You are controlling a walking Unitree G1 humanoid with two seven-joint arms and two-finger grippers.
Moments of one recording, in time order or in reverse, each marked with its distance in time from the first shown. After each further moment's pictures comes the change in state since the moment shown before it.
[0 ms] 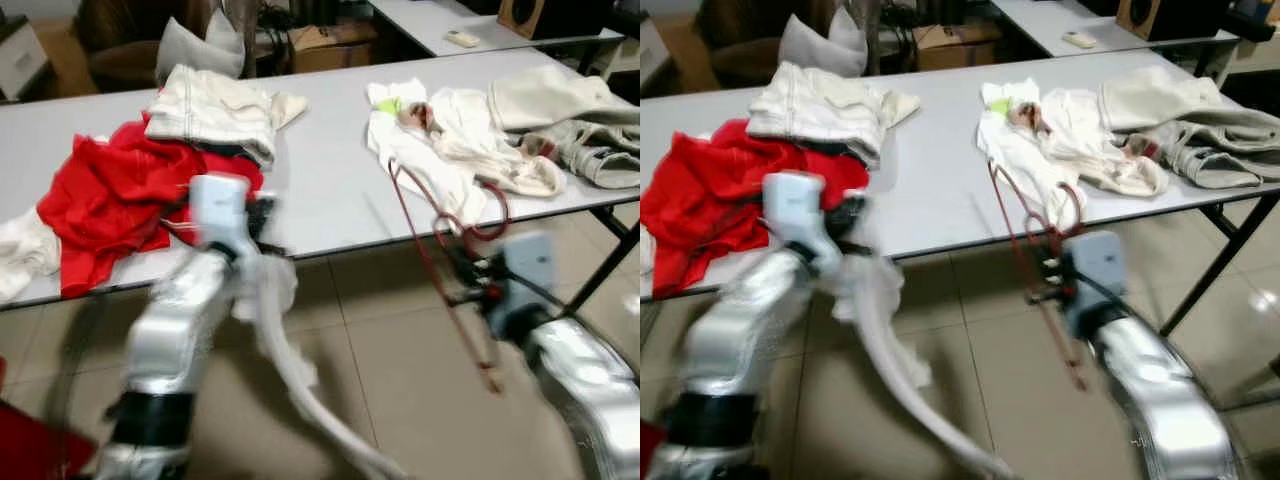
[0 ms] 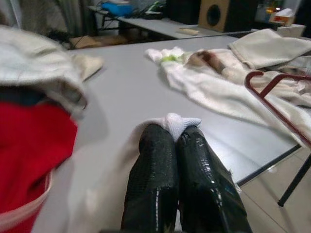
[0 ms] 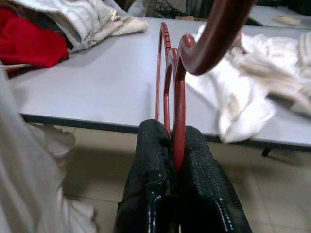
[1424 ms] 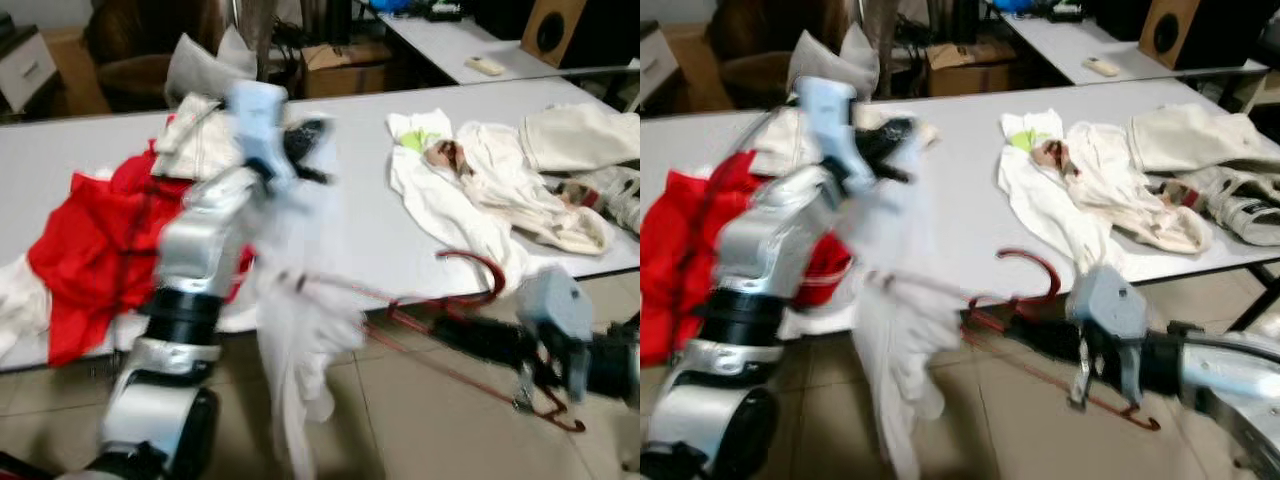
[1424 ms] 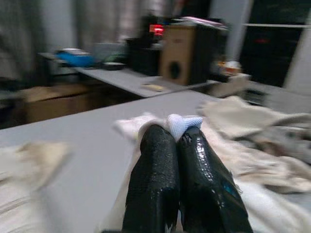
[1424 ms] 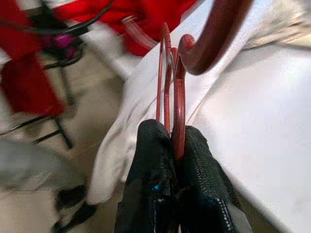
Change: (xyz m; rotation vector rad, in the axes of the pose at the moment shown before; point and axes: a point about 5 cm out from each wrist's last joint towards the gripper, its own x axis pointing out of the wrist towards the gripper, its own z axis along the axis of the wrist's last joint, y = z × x) left arm 0.051 -0.029 0.081 -0.037 -0.167 -0.264; right arm -0.052 0.006 0.034 -0.238 0.142 0.680
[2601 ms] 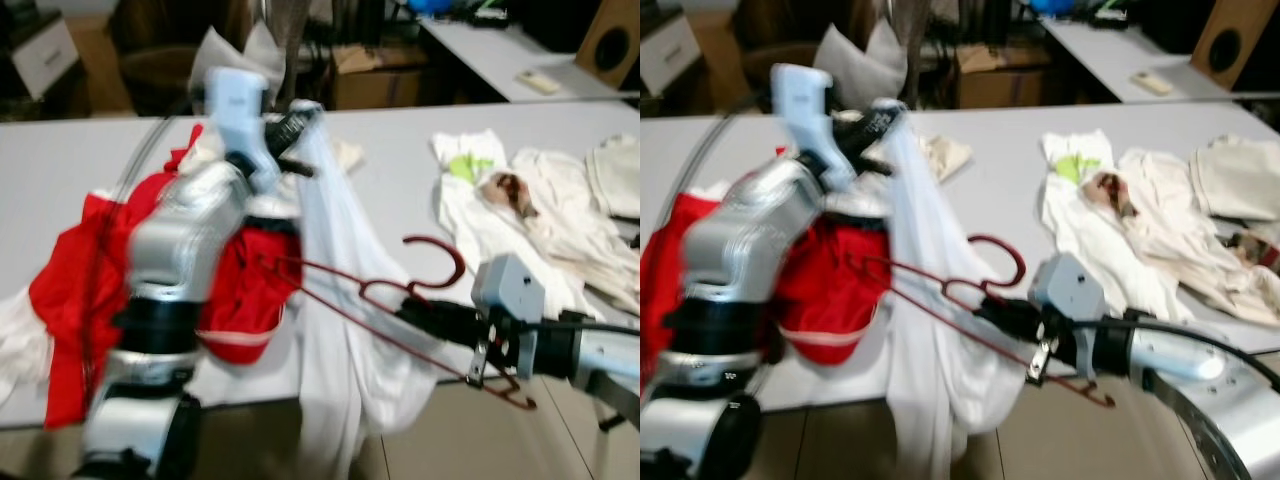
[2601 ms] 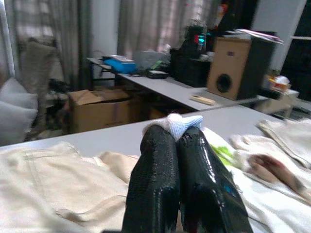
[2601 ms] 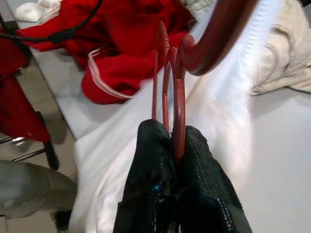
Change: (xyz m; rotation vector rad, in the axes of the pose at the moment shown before) left arm -0.026 0.022 0.010 0.011 -0.010 0.104; right arm 0.029 0.004 0.003 -0.015 -0.058 0.029
